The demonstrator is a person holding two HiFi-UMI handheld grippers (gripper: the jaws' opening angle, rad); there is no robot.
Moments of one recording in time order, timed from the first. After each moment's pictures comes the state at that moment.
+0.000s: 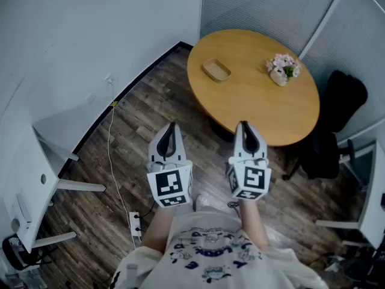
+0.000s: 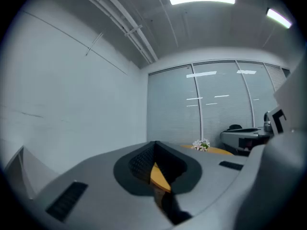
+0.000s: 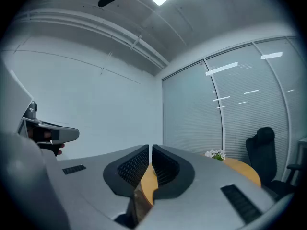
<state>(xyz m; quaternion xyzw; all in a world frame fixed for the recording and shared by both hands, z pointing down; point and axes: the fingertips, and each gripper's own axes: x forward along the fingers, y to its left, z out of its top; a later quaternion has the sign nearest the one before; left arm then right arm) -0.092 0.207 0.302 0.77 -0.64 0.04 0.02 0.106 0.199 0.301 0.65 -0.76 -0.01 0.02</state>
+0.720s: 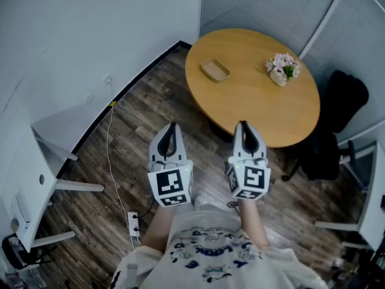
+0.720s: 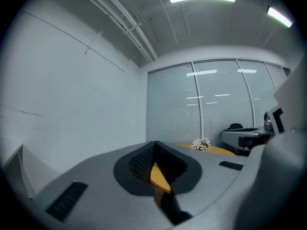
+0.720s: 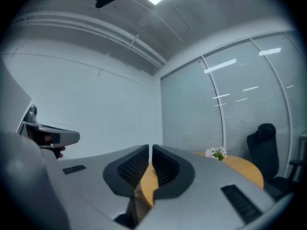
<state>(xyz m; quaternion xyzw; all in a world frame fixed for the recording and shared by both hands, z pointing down) -0.076 0.196 0.311 0.76 -0.64 0.04 0.02 0.117 0.188 0.315 0.64 -0.77 0.00 0.01</state>
